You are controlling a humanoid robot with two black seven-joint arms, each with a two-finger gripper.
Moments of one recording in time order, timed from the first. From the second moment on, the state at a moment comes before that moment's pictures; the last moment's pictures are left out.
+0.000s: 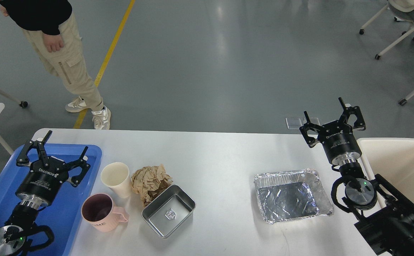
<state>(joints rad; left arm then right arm) -0.04 0.17 -1.55 -1.10 0.09 -0.51 0.08 0.40 -0.23 1.15 0.90 0.11 0.40 0.29</state>
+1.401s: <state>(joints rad) -0.02 0.59 -1.46 -1.23 0.12 -0.32 0.15 0.41 -0.18 1.14 0.90 0.11 0.41 0.29</state>
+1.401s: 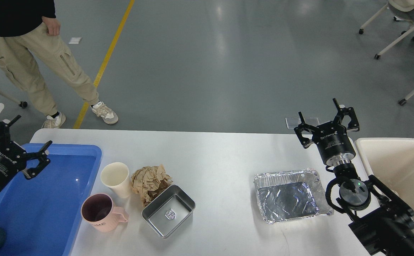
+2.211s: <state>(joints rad) 0.29 1.41 -1.36 -1.34 0.20 -0.27 0.18 0.34 -0.18 1.13 1.00 0.11 0.40 0.29</state>
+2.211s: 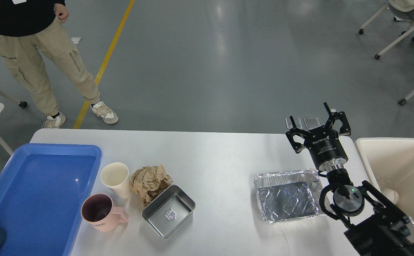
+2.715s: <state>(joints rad) 0.29 1.32 -1.36 -1.30 0.29 -0.27 -0.02 0.31 -0.21 1.14 1.03 0.11 0.39 0.29</state>
